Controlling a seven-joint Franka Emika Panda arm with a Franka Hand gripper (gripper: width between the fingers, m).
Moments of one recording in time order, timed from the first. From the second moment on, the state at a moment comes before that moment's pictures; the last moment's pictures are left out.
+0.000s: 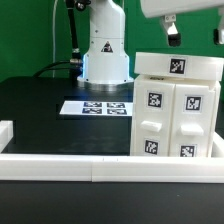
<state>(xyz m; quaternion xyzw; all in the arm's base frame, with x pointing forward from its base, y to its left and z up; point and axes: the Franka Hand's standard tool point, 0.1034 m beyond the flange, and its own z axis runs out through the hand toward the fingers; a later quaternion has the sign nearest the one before) 0.605 0.091 0.184 -0.87 0.49 0.01 0.08</state>
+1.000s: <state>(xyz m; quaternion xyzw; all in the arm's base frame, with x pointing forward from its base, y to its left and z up) 0.609 0.090 0.180 -0.99 -0.14 -0.05 0.03</state>
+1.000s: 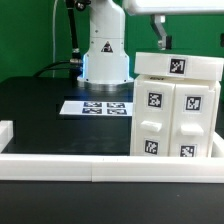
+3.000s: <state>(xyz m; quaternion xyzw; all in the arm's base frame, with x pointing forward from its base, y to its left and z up) 0.601 0.072 0.161 -0.88 -0.47 -0.03 0.00</state>
